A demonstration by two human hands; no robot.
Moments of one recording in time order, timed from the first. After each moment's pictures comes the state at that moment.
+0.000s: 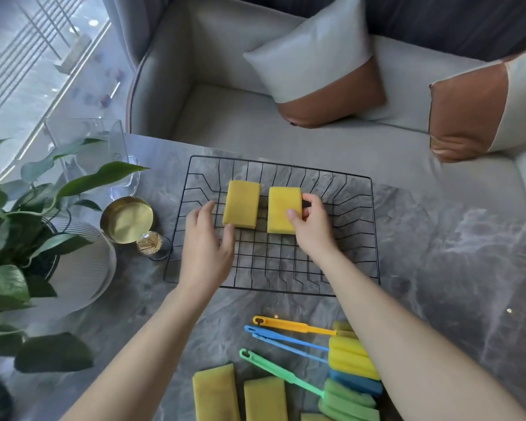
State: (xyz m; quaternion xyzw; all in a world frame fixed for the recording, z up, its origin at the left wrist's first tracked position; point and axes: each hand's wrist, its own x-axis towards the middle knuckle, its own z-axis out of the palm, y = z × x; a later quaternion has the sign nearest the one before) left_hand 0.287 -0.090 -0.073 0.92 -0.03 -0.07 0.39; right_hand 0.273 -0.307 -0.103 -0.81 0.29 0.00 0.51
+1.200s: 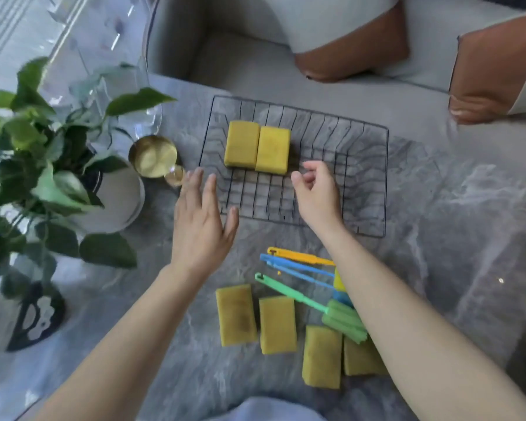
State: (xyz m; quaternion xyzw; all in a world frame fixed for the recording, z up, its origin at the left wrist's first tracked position) left_hand 0.210 -0.024 -0.057 0.97 -0.13 -0.01 0.21; right_hand 0.215 -0.250 -0.063 -0.84 0.27 -0.04 0.46
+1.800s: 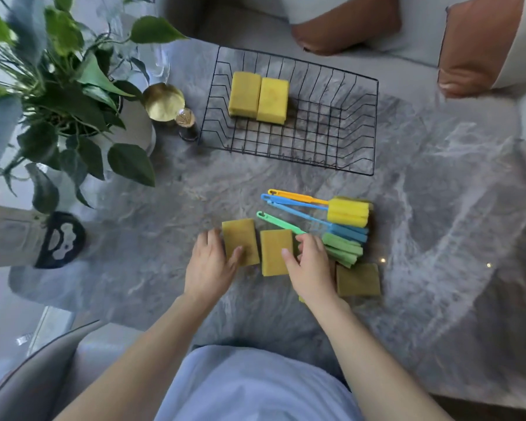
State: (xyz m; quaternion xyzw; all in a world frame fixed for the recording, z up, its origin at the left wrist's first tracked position) left_hand 0.026 0.025 -0.086 0.93 -0.02 -0.22 0.29; right_hand -0.033 -0.172 -0.069 -0.89 0.28 0.11 0.34
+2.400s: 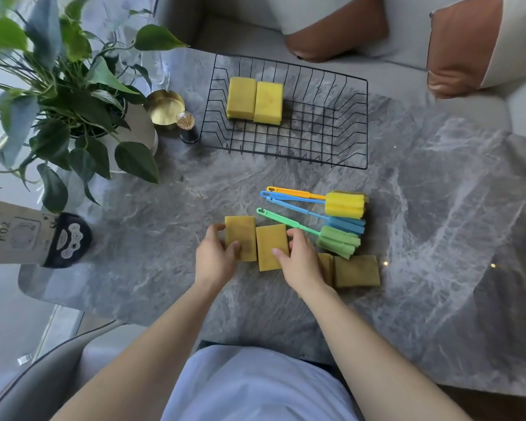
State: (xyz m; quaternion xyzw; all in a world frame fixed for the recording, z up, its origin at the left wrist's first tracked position) left_hand 0.028 0.018 -0.092 0.87 0.12 -0.24 0.41; right_hand -0.029 -0.155 -0.075 -0.86 0.31 0.15 0.39
